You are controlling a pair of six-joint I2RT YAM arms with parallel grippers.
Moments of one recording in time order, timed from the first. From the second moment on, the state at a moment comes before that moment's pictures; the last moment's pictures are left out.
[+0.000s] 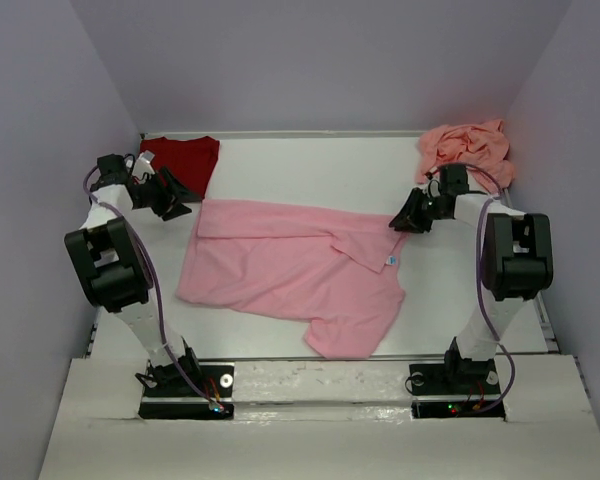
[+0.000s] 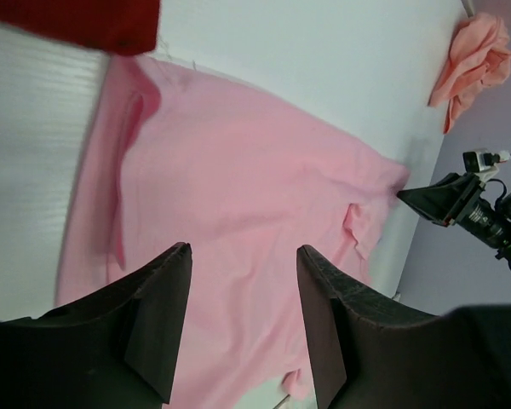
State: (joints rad) left arm 0.36 1.93 1.42 -0.55 0.83 -0.32; right arm -0.03 1.90 1.17 -0.32 -0.57 0.44
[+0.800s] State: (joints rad) left arm 0.35 1.40 0.87 -0.78 0.67 -0.26; right arm -0.03 1.18 0.79 -0.62 -0.61 0.47
